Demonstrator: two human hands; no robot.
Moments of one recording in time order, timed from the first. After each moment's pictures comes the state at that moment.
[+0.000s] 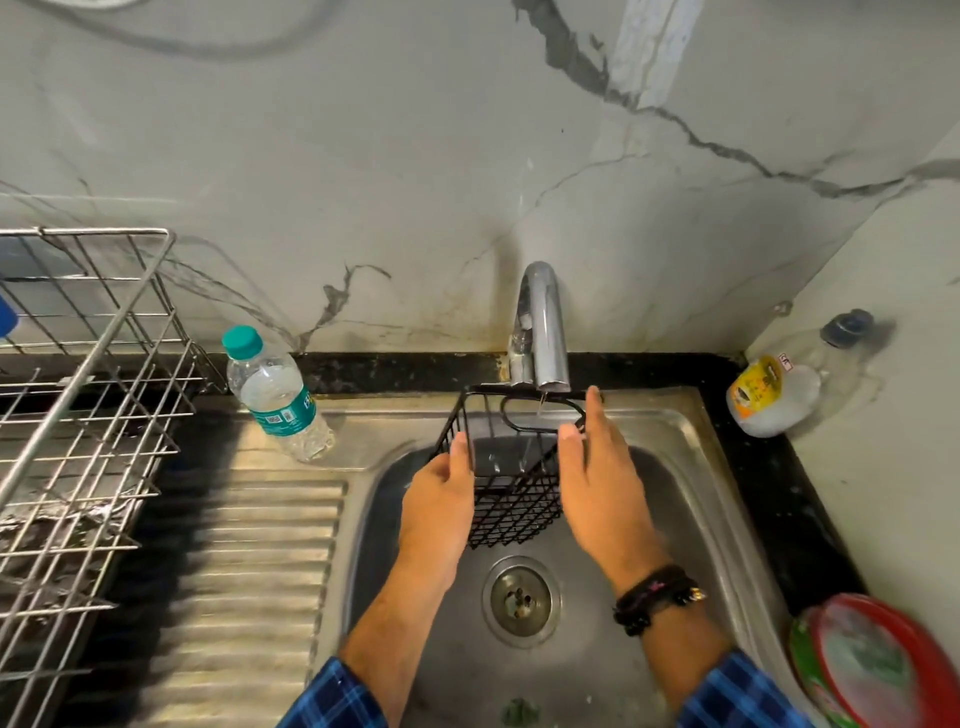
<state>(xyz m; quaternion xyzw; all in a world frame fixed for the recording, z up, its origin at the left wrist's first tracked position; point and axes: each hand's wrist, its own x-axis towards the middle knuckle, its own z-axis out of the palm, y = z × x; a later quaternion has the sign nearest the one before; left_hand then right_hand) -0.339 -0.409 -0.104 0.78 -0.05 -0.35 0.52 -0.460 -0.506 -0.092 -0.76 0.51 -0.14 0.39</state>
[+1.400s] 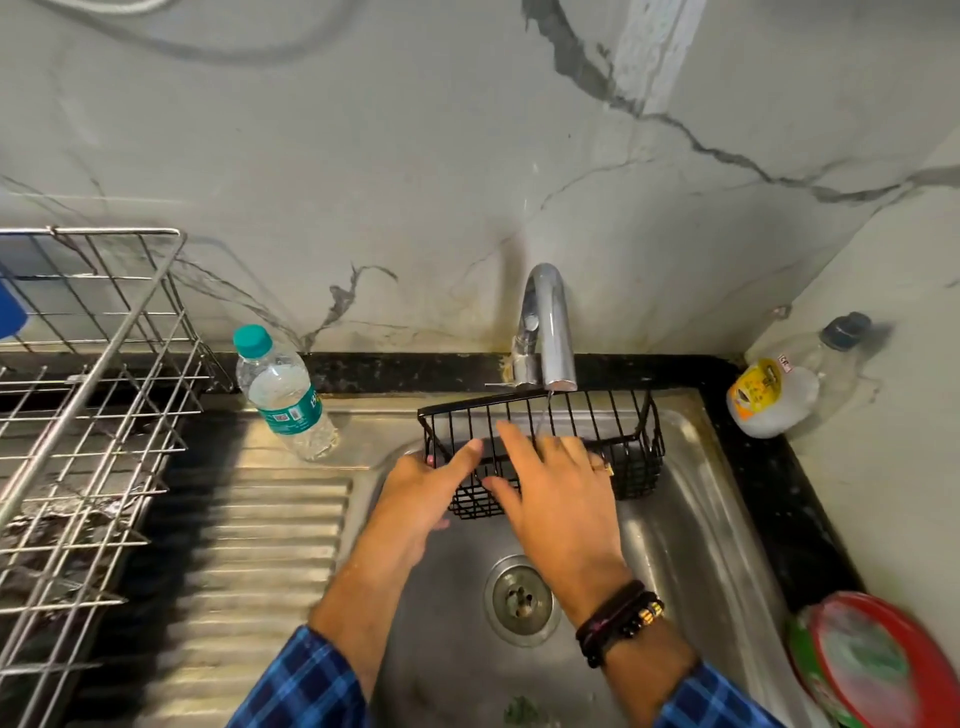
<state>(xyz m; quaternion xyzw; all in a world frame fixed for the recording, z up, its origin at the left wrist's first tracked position) -0.304 -0.403 -0.111 0.77 -0.10 -0.41 0.48 -0.434 -0.474 -0.104 -0.92 0.37 -0.13 0.02</state>
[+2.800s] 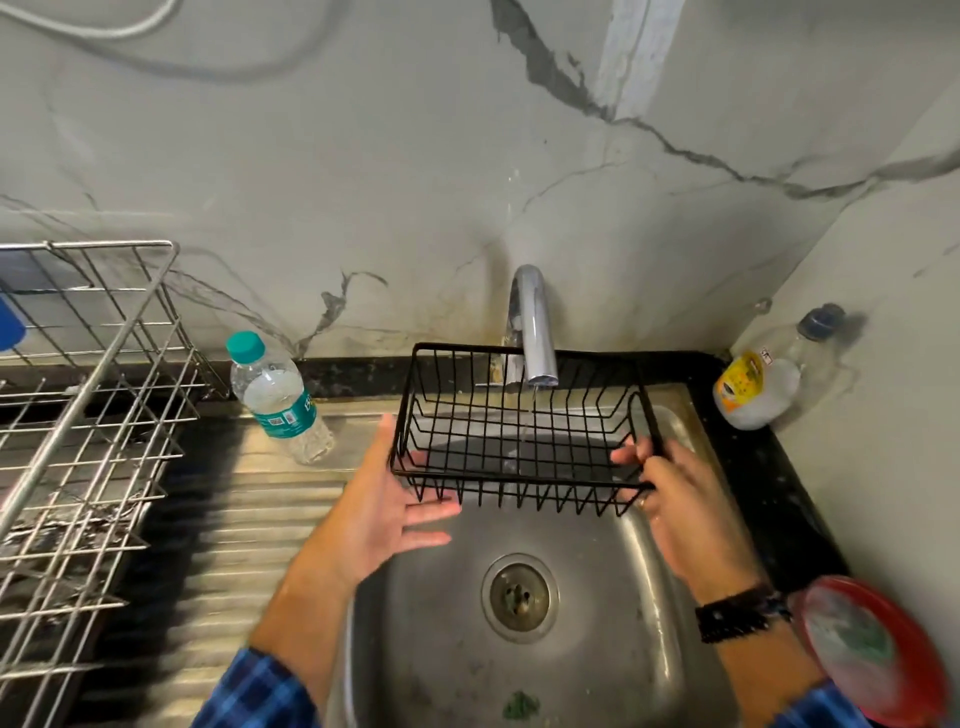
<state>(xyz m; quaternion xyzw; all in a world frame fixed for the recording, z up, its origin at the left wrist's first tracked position) -0.280 -0.367 -0.097 0.58 -0.04 -0.61 0.54 -0.521 -0.526 -0.095 -0.49 0.48 -0.35 0.64</state>
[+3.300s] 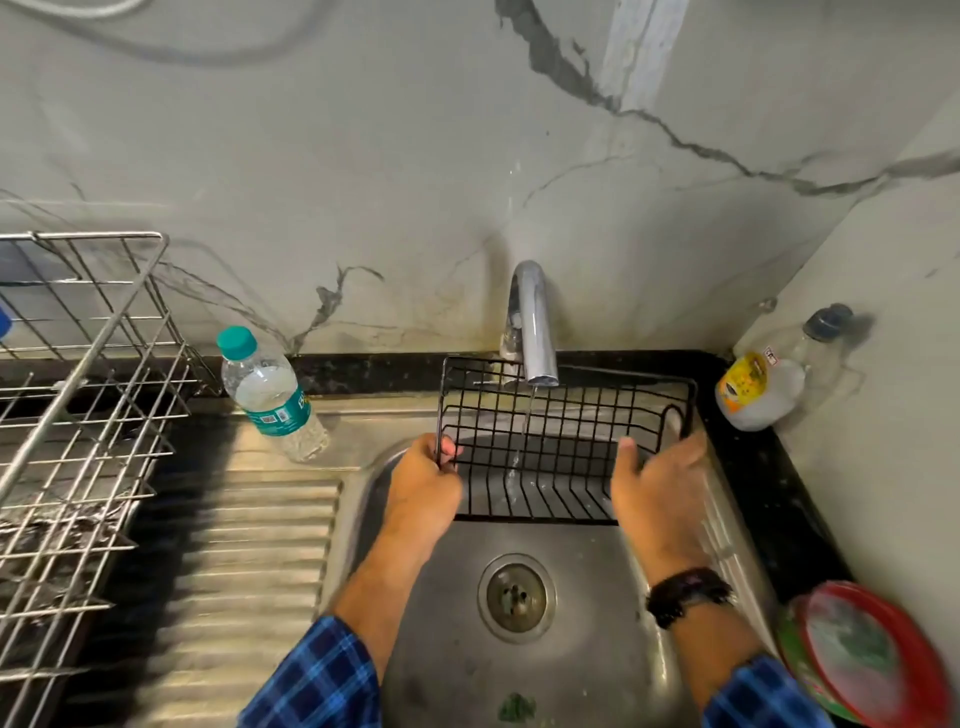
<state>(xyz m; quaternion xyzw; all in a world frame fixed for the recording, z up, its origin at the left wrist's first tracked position) -0.306 -0.412 -0.138 0.77 -0.13 -0.38 0.49 -0.496 -0.530 -0.112 -0.66 0.67 -0.23 0.27</state>
